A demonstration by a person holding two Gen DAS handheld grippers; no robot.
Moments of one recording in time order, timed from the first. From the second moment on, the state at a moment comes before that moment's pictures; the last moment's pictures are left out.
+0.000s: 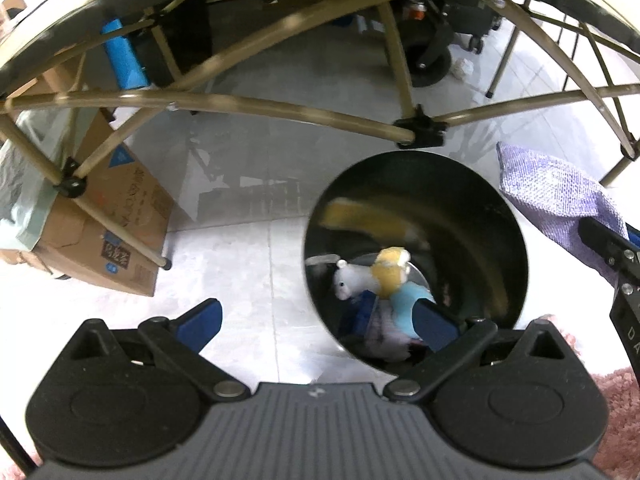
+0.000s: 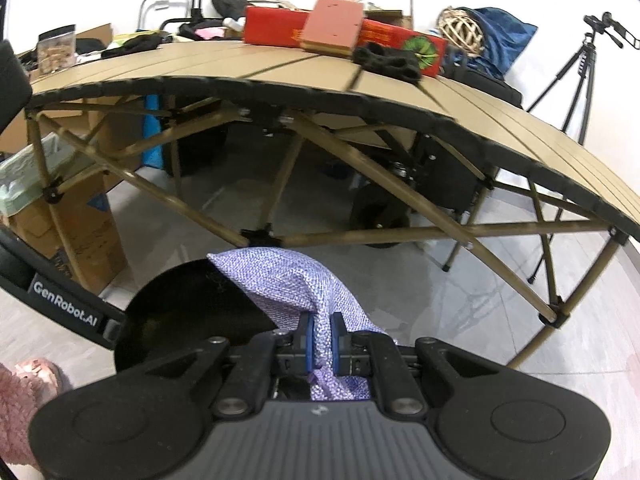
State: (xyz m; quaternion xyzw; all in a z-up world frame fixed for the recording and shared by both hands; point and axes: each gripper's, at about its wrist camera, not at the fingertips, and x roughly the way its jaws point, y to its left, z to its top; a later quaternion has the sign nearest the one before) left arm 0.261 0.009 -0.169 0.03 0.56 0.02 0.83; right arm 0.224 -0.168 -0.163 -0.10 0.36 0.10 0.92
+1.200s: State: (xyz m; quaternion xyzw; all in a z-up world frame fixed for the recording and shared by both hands) left arm 0.247 0.079 -0.184 -0.01 0.59 0.07 0.80; right arm 0.280 -0.090 -0.228 -0.05 0.50 0.14 0.85
